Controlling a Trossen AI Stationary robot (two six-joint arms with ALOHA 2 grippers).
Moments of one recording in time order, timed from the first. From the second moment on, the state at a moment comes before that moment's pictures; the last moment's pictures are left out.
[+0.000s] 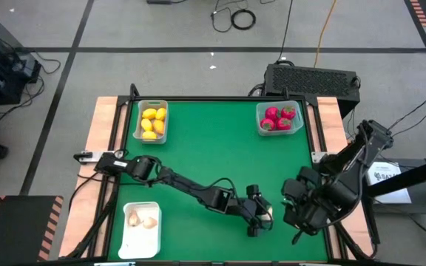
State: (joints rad) left arm -0.33 2.47 1.97 0.02 -0.21 -0.15; right arm 0.83 1.44 1.41 -1.43 0.40 1.26
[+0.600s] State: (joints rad) left arm -0.32 2.56 1.97 0.16 -0.15 -0.15; right arm 0.80 1.44 1.41 -1.43 0.39 1.24
